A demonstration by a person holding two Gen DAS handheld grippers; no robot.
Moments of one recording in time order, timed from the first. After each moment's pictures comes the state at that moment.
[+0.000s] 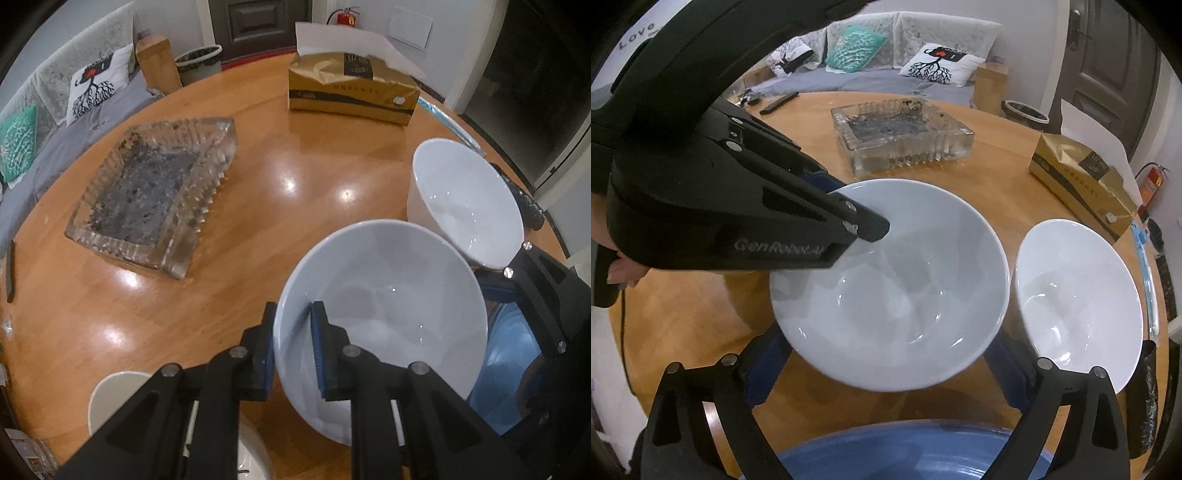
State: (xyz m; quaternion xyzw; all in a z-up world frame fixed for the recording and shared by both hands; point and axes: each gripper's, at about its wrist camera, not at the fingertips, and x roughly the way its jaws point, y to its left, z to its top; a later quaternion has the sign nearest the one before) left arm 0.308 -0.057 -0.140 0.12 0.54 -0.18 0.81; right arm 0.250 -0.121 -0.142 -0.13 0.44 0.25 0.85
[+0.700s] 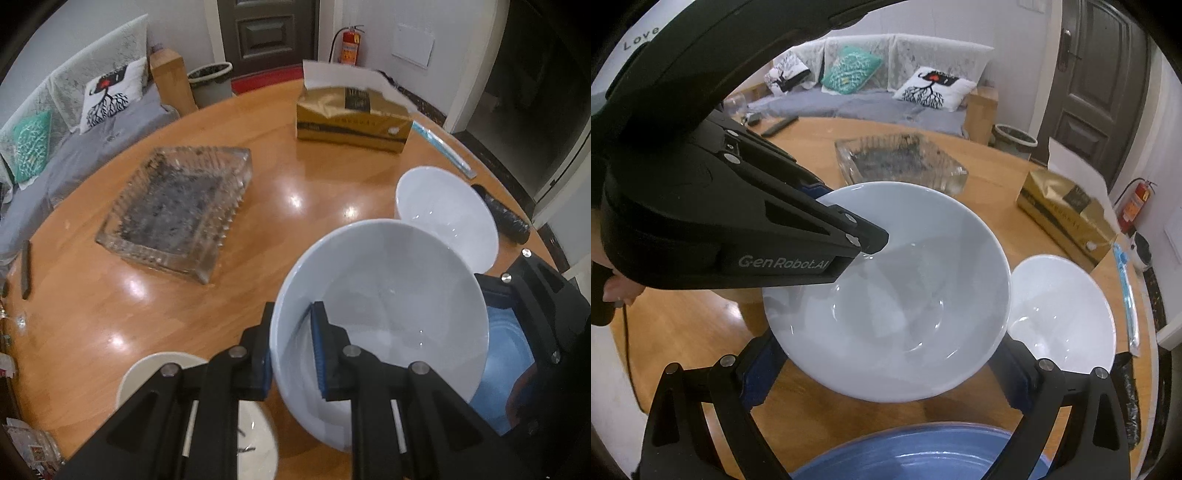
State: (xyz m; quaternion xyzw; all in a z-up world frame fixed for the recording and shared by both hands) left arm 0.283 -0.043 -0.093 0.11 0.51 -0.17 0.84; right arm 0.233 -0.111 -0.111 -0.14 0.39 0.24 0.88
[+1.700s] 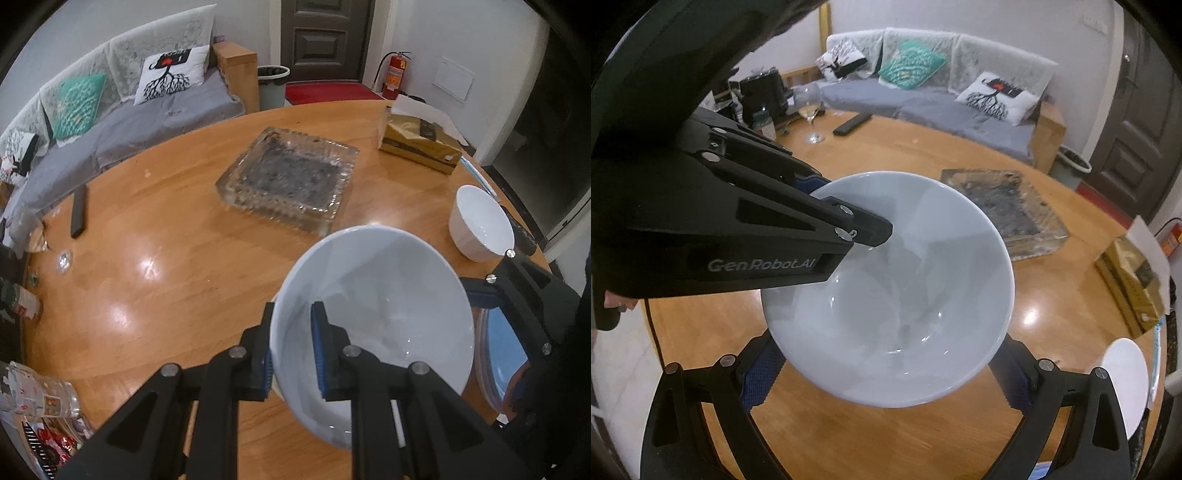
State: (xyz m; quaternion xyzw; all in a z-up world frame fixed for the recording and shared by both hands) left arm 0.252 0.091 -0.070 0.05 0.50 -0.12 0.86; right arm 0.229 0.009 -0.087 -0.17 0.41 0.31 0.84
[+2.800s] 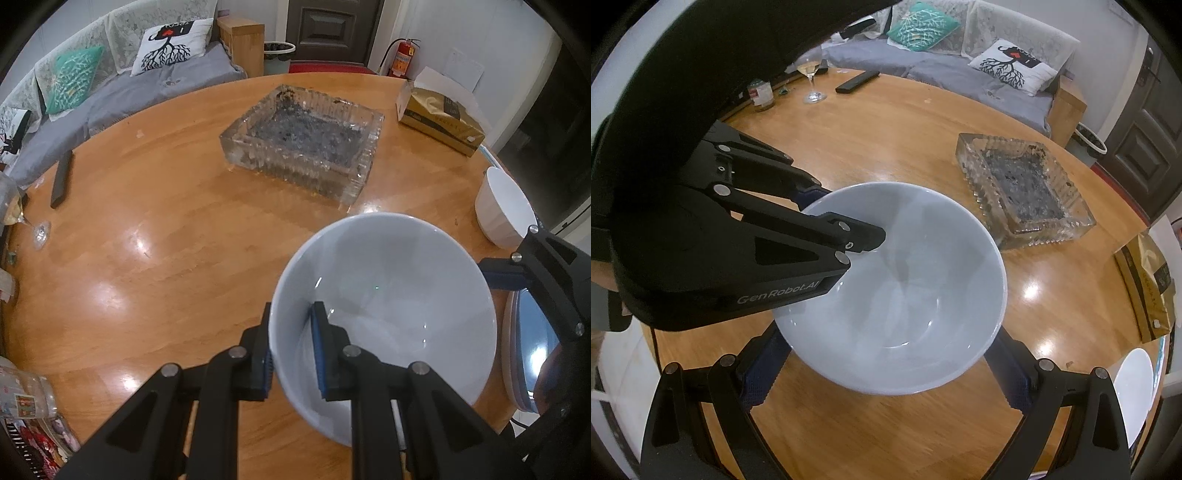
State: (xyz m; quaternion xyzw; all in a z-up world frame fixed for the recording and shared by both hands) left arm 0.272 0.102 -0.122 0.03 0.54 -0.12 0.83; right arm 0.256 0.030 -0.110 -0.21 0.47 0.31 0.80
